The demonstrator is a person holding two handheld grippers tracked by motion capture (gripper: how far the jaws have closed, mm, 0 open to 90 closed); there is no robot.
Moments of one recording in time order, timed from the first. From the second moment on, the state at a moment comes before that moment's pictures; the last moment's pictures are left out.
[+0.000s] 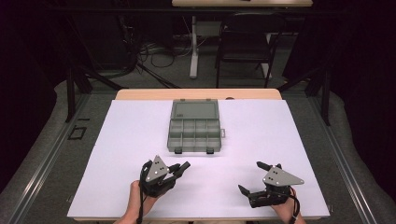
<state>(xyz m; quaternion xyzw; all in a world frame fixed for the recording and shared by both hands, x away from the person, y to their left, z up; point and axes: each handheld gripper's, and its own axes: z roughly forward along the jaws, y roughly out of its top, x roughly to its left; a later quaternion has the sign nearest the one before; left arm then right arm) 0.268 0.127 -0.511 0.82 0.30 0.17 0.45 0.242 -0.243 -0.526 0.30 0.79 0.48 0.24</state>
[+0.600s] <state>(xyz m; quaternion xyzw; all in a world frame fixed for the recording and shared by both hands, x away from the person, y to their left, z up) 0.280 0.127 -0.506 0.82 0.31 0.18 0.46 0.241 -0.243 -0.526 0.30 0.79 0.48 0.24</state>
